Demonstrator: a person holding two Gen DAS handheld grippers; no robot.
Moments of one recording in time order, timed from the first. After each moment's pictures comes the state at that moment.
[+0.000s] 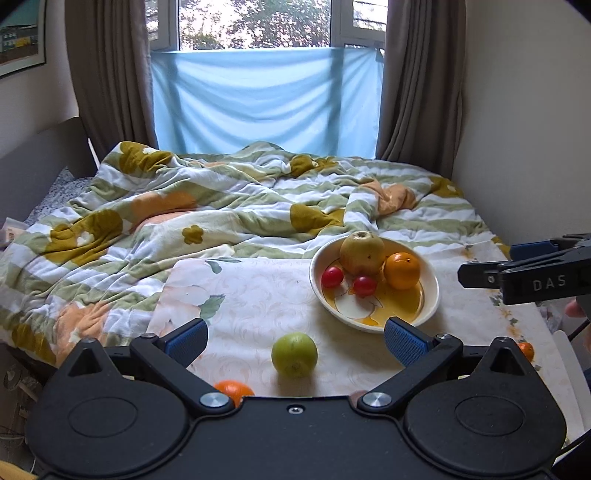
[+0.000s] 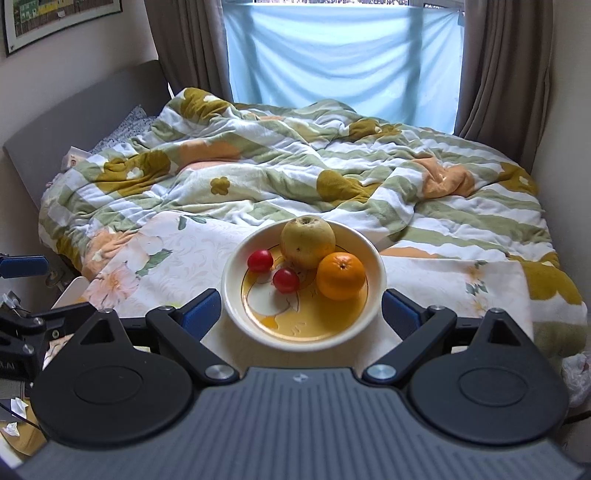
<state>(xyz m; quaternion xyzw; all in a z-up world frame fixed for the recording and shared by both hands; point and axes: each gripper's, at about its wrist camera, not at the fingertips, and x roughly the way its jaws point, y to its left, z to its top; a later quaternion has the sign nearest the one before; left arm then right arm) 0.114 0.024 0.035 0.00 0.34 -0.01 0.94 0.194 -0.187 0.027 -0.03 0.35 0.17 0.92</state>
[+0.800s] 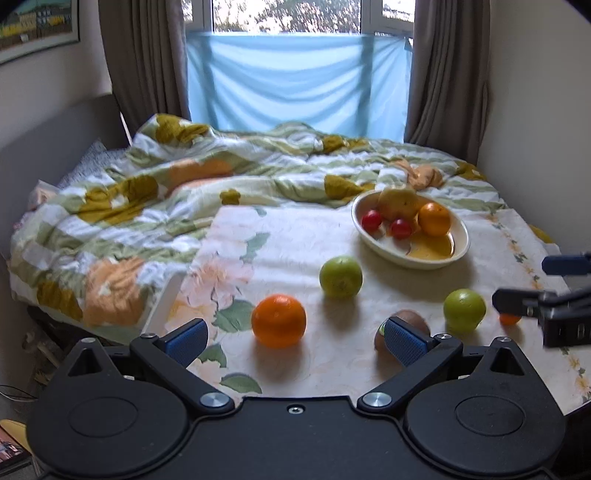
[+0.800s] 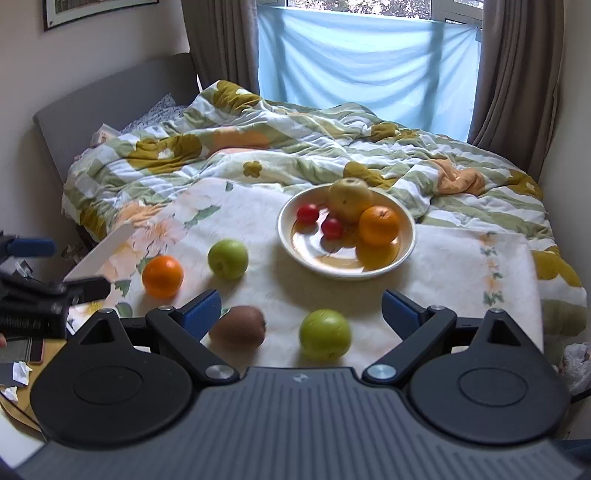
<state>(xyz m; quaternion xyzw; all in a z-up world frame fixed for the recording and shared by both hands) 0.057 0.063 -0.011 0.00 0.37 0.02 0.93 0.096 -0.156 -0.007 -0.06 0.34 0.19 0.92</state>
